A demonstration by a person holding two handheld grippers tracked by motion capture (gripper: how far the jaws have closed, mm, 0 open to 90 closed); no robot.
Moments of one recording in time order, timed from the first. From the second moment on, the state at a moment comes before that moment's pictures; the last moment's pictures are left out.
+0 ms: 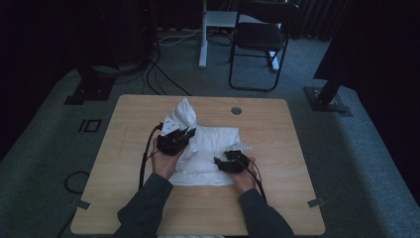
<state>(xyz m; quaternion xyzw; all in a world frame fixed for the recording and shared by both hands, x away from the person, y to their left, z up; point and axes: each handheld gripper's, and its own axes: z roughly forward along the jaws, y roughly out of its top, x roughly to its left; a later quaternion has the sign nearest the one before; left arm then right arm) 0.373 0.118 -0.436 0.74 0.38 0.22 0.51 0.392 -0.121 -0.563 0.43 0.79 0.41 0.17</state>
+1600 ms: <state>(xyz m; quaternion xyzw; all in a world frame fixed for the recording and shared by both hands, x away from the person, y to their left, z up) 0.397 0.037 -0.508 0.79 0.35 0.16 0.47 0.401 -0.207 -0.546 0.47 0.73 0.46 0.15</state>
